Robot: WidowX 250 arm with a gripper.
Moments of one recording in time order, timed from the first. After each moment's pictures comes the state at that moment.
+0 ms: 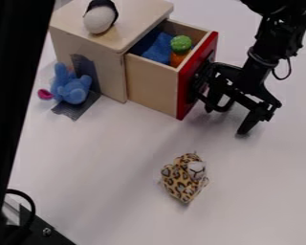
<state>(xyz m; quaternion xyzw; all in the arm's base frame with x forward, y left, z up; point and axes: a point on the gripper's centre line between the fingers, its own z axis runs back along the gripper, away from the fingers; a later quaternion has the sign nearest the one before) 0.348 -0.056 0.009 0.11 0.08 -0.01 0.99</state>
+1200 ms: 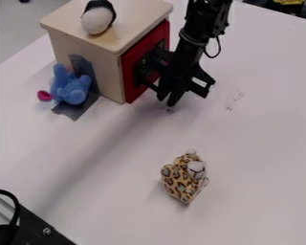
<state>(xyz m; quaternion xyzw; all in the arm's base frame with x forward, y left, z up) 0.319 0.042 0.013 0.13 0.11 0.08 0.98</state>
